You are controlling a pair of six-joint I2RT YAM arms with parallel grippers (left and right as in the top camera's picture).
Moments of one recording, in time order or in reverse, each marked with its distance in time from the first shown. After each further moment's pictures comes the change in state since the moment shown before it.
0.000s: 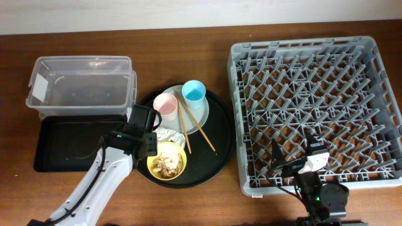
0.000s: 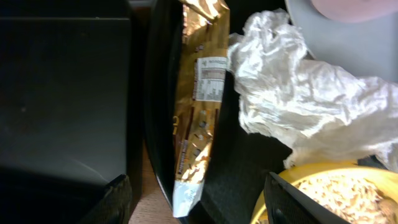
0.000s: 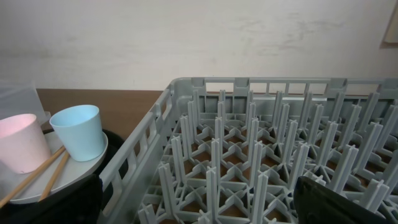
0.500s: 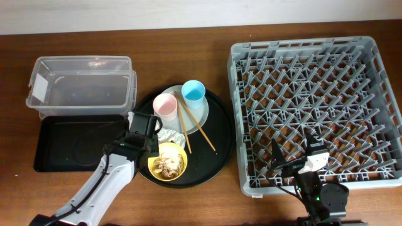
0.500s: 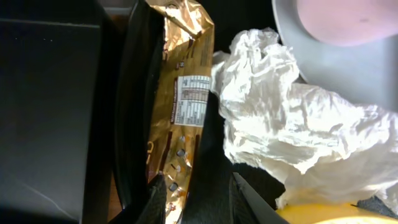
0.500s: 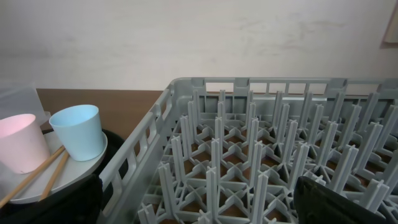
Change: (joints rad) left arm -0.001 0.002 -0.130 0.235 0.019 -0.037; right arm 0.000 0.000 0.000 0.000 0.000 0.000
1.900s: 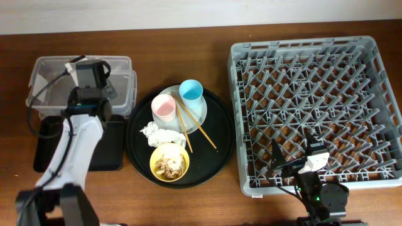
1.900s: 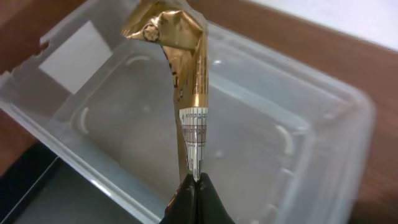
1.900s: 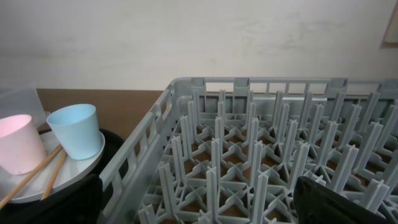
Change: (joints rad) left arm 0.338 0.201 0.417 0.177 -0.127 -0.001; right arm 0.000 0.000 0.000 0.000 0.000 0.000
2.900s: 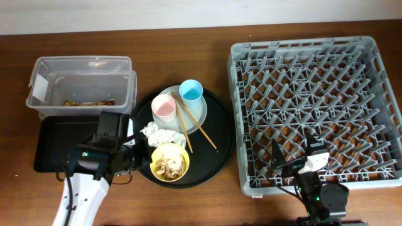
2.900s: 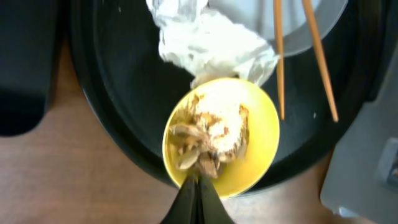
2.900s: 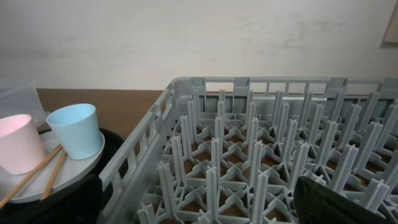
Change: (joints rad) left arm -0.202 -0.457 -0.216 -0.697 0.577 -0.143; right arm 0.000 0.001 0.000 0.000 0.000 0.000
